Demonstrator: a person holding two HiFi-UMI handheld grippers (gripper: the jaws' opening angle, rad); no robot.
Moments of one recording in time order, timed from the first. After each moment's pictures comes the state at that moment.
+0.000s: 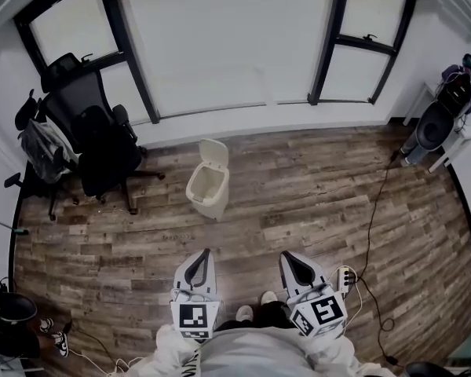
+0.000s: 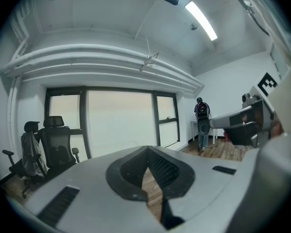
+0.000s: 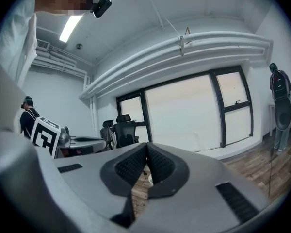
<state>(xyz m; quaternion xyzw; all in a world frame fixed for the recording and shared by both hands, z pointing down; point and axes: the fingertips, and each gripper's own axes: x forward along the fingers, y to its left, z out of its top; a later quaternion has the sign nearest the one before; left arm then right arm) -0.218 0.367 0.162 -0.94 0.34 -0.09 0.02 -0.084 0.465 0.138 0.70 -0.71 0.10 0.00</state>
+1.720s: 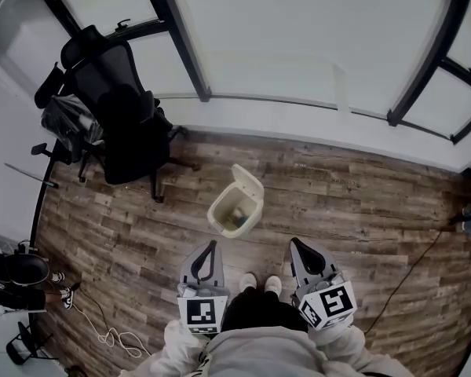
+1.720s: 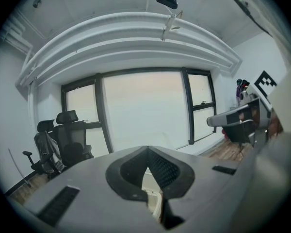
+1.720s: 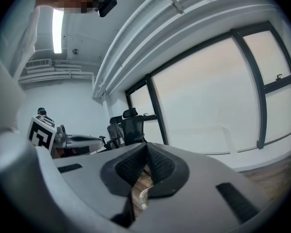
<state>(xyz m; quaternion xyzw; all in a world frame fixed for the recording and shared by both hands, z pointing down) -0.008 0.008 0.206 -0.85 0.50 -0.16 0.00 0.157 0.044 0.193 0.56 -0.81 0.15 0.01</state>
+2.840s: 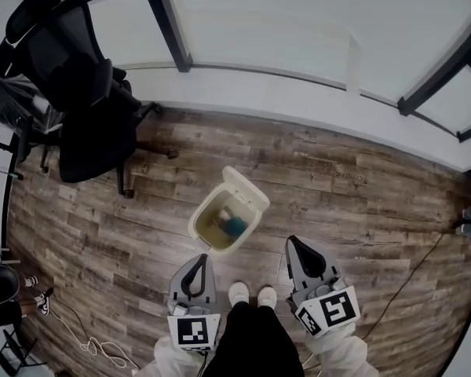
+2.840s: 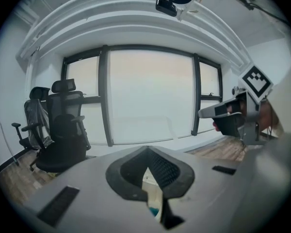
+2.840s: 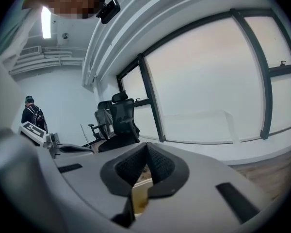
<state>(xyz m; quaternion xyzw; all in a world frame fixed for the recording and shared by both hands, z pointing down) -0.036 -0.147 0.441 -0.84 0.49 -0.19 -0.10 0.133 -0.146 0.403 0.57 -0.80 0.18 0.06</state>
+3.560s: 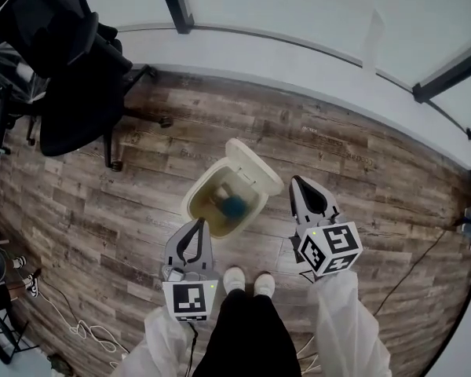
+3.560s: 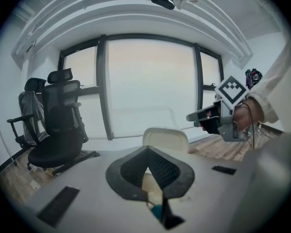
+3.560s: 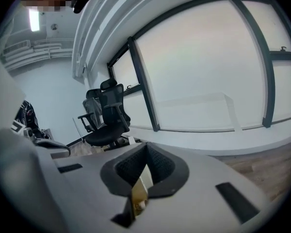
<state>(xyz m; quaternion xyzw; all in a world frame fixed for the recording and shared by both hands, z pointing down) -0.050 -0.210 0.570 -0.84 0.49 -0.20 -0.07 0.148 -0.257 0.570 0.58 -0.78 0.22 0.08</state>
